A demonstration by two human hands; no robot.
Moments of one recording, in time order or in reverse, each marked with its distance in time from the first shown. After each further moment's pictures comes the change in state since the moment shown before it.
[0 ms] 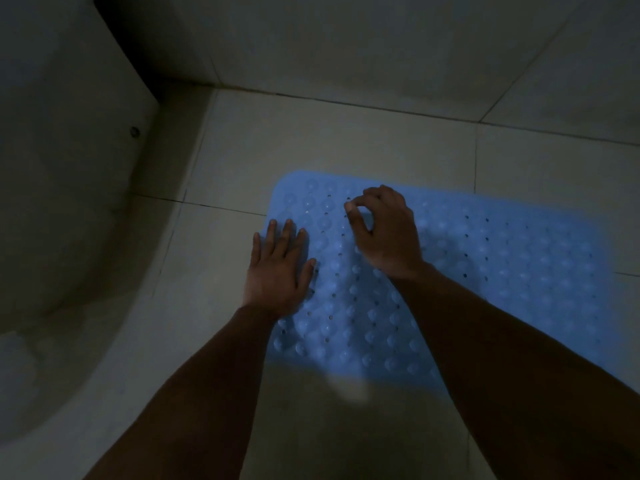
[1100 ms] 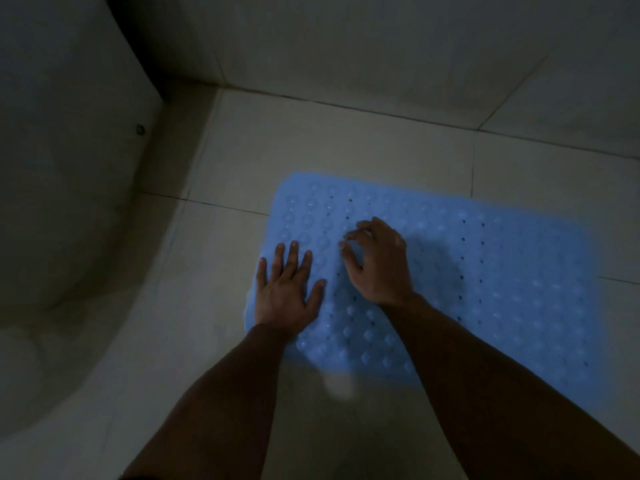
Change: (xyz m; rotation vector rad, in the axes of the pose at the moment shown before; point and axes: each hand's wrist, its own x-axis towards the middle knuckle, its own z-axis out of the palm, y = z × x) left_hand -0.028 0.022 0.021 -0.061 0.040 -0.102; right_hand -0.048 0.004 0.017 -0.097 -0.103 -0.028
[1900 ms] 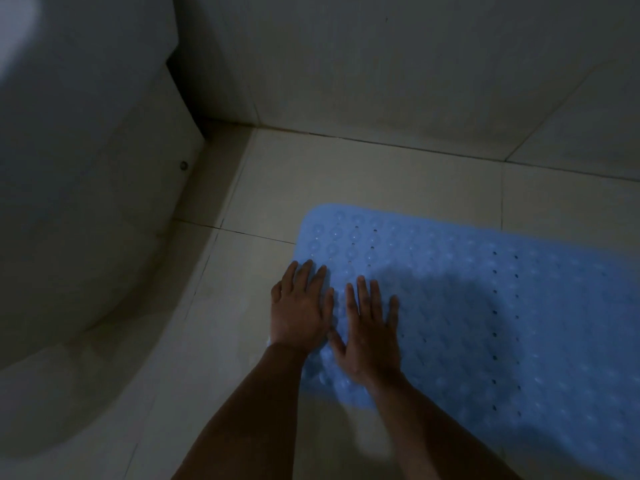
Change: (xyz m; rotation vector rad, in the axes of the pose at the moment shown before) left_hand 0.015 -0.007 -0.023 0.017 0.094 -0.052; right_hand -0.073 -0.043 0.054 -0.289 -0.357 0.035
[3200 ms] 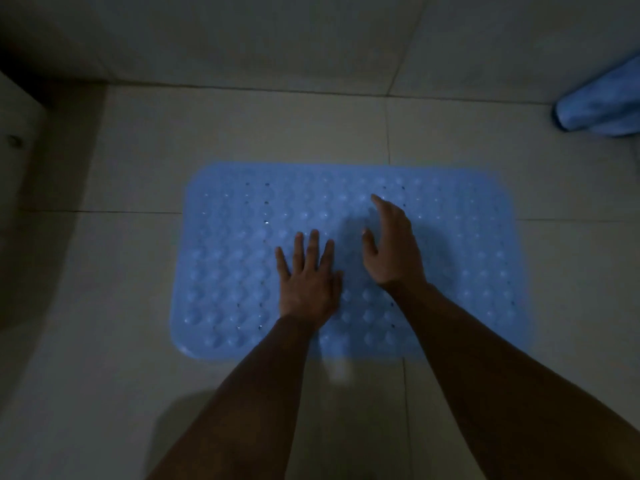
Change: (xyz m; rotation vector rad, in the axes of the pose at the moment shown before) left_hand -0.023 0.156 0.067 0.025 -0.125 0.259; right_hand -0.021 0.176 -0.091 0.437 0.325 0.259
